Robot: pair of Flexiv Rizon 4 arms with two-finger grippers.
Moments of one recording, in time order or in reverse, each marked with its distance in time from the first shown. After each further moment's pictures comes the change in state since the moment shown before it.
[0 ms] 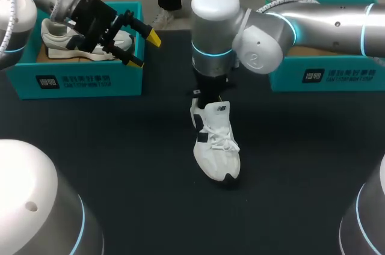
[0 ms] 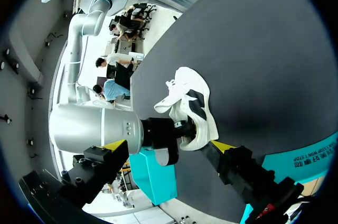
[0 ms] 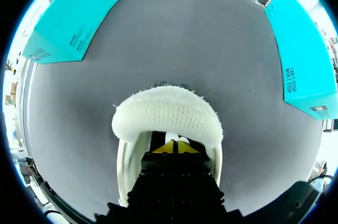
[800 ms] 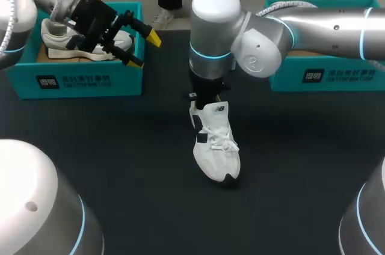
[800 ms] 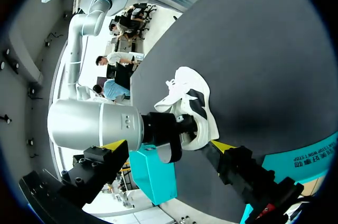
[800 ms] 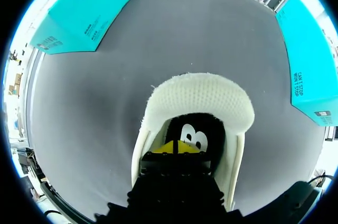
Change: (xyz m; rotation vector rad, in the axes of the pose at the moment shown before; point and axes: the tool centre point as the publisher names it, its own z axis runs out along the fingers) left arm 0.000 0.000 0.000 0.000 0.000 0.000; right arm 0.017 -0.007 -0.002 0.000 0.030 -0.054
